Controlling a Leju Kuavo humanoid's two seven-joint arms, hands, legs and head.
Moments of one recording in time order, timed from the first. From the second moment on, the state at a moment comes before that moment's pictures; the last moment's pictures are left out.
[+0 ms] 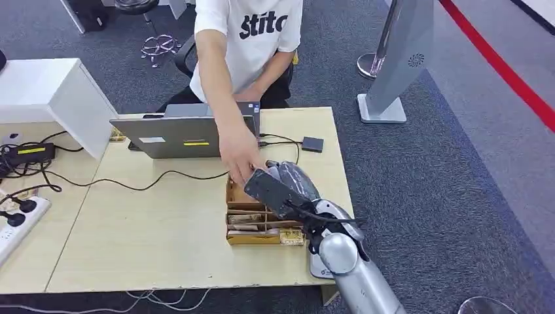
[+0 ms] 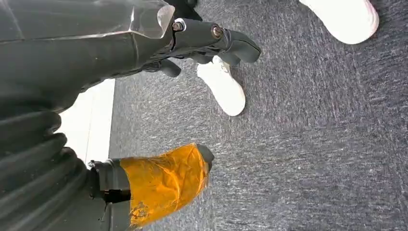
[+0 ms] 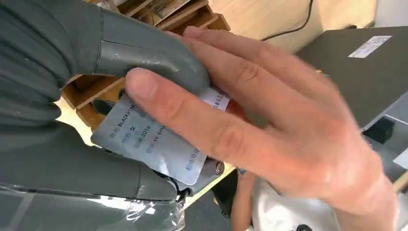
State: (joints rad) left arm -0.10 -0.10 1.26 -0.36 -1.44 0.07 0.00; right arm -0.35 0.25 0.50 -1.36 0.54 0.16 -0.01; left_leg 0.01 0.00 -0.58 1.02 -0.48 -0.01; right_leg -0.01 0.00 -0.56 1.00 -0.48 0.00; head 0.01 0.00
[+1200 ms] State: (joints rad) left arm -0.09 -0.10 1.25 -0.36 -1.41 0.07 0.01; right arm -0.26 0.20 0.64 -1.65 0.76 0.06 -0.08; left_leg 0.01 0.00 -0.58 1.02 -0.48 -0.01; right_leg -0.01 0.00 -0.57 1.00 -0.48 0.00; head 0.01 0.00
